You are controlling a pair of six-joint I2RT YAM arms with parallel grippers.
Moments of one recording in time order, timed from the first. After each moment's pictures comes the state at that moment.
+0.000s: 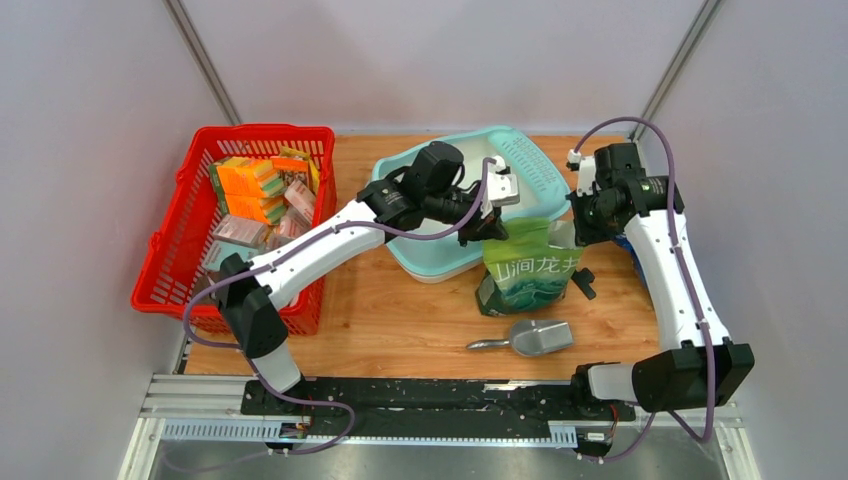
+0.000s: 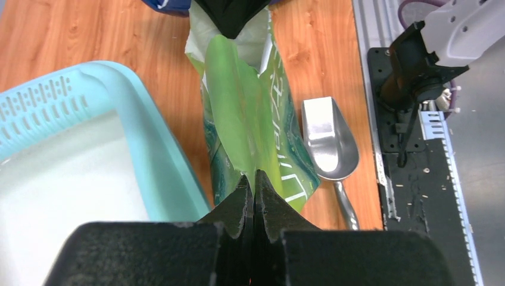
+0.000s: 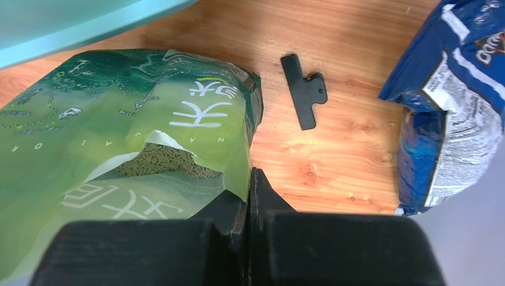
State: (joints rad) left arm -0.87 1.68 1.65 -0.44 0.66 0.33; right arm 0.08 1.31 1.43 -1.22 -0.05 -0.10
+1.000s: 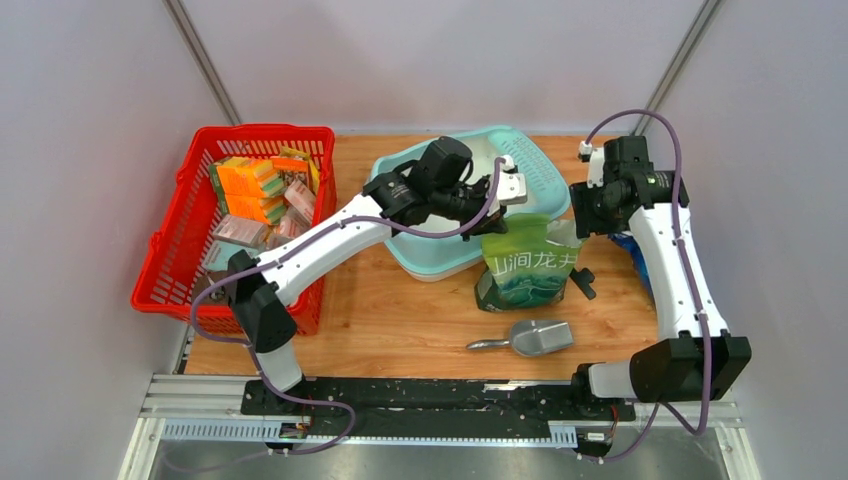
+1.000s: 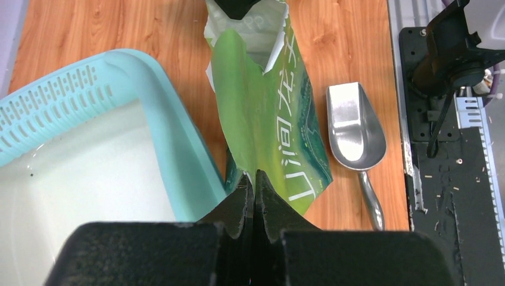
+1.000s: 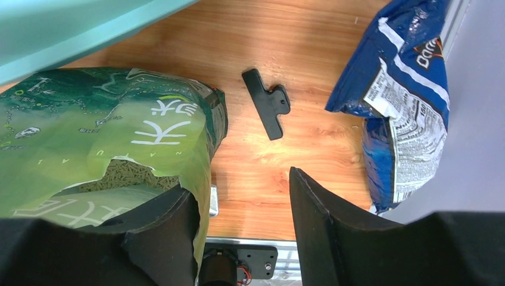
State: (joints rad) left arm -0.88 1.75 1.77 -0.55 0.57 0.41; right arm 0.03 1.35 1.47 -1.18 0.03 -0.13
